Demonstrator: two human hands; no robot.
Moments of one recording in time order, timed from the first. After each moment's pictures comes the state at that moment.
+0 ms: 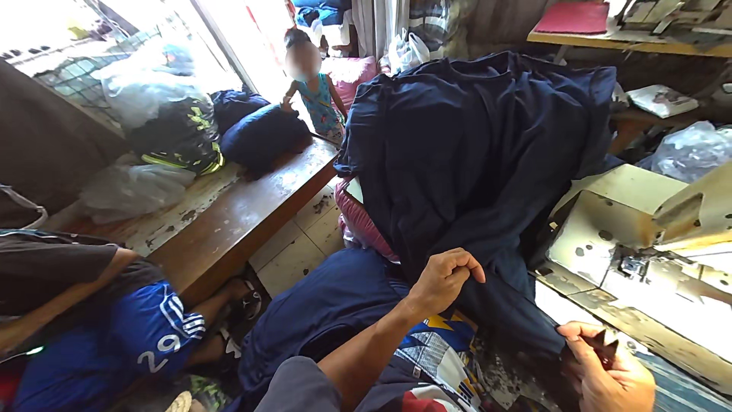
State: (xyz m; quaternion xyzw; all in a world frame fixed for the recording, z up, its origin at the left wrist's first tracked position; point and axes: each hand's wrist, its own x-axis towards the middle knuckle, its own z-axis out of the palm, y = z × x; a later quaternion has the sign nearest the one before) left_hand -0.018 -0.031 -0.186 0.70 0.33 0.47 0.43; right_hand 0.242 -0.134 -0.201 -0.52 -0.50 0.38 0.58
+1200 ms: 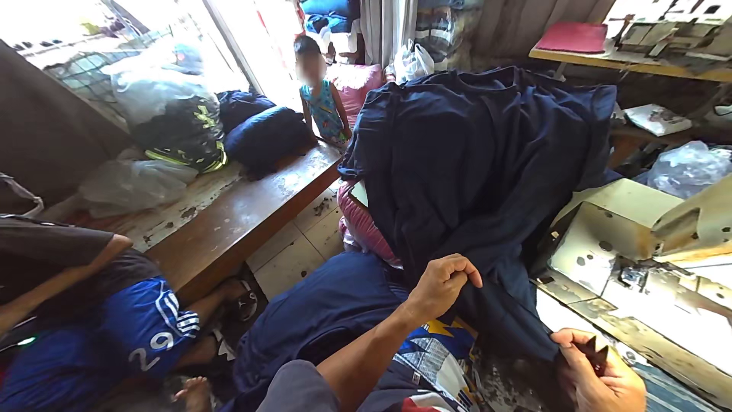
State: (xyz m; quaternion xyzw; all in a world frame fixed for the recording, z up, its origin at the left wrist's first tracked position) left_hand -0.026 -0.035 -0.189 0.69 0.33 0.48 0.44; right_hand 0.234 -0.136 -0.195 -0.52 -0.51 0.40 0.56
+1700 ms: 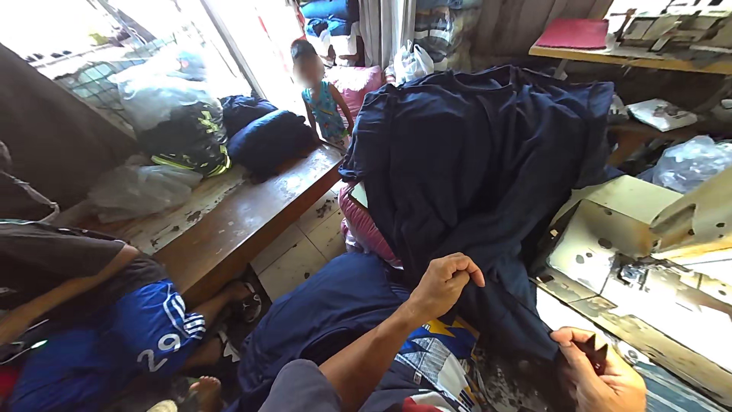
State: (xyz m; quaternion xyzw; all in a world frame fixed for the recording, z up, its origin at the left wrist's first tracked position) left_hand -0.022 -0.034 -0.184 0.69 0.34 0.47 0.43; right_hand 0.236 -0.135 -0.199 -0.51 -0.51 0.39 0.57
